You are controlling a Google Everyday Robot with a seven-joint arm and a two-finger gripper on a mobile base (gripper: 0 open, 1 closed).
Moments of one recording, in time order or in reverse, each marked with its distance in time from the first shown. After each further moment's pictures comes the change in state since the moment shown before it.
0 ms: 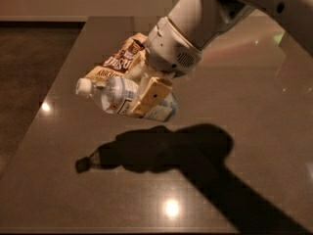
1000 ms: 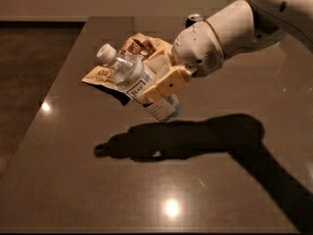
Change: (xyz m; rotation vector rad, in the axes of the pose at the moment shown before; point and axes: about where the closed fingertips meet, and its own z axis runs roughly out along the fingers) arm 0.011 -0.014 -0.029 0.040 -0.348 0.168
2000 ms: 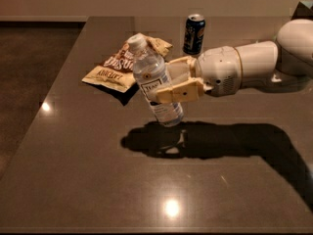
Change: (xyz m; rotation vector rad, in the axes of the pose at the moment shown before) arm 0.023 -0.006 -0.024 0.167 -0.300 0.071
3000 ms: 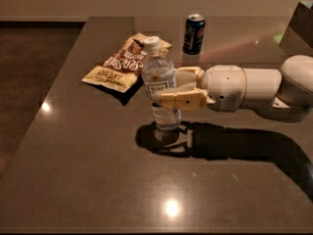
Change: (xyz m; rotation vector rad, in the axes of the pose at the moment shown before) arm 0.015 -0.005 -0.011 0.109 -0.170 0.031
